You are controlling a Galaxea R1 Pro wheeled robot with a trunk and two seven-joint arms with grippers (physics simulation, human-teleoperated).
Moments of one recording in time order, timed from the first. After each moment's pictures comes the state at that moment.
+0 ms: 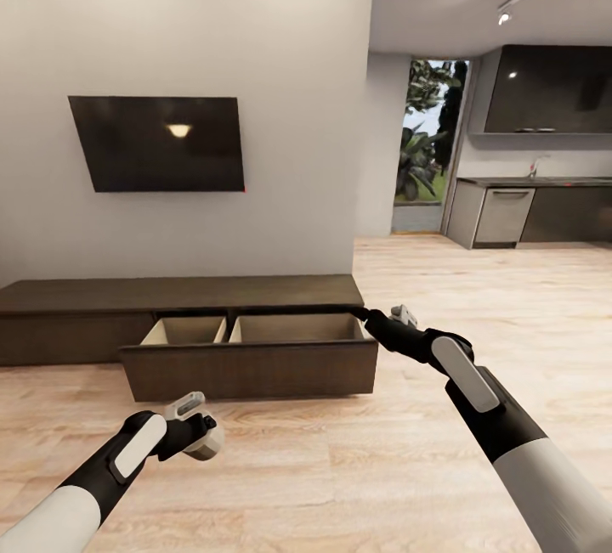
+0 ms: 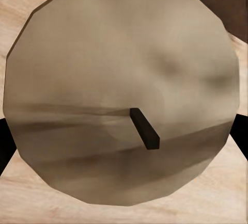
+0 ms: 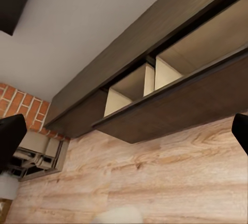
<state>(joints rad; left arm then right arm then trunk) -0.61 0.21 -0.32 -0.65 0.99 0.57 0.25 -0.71 -0.19 0.32 -1.15 -1.31 0.56 -0.17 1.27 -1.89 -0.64</state>
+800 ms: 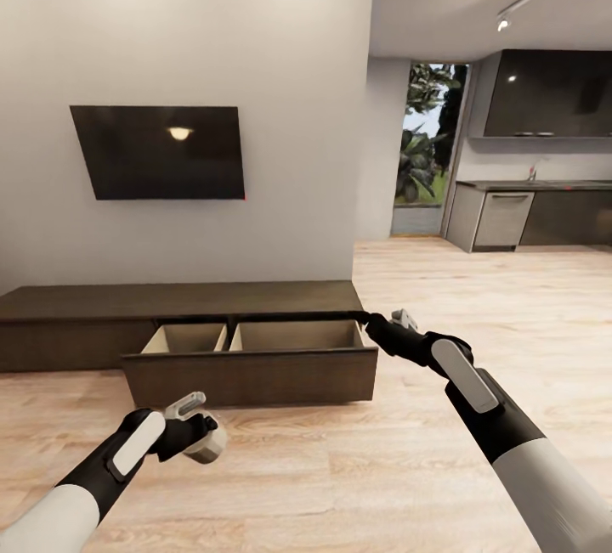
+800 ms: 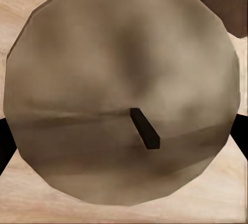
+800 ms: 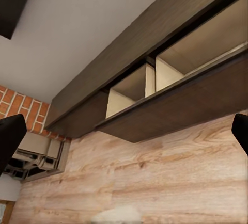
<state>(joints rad) -0.61 0.22 -0.31 -0.67 1.00 0.64 0.25 -0.71 -0.19 0.32 -1.11 -1.32 0.56 -0.17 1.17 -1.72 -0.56</state>
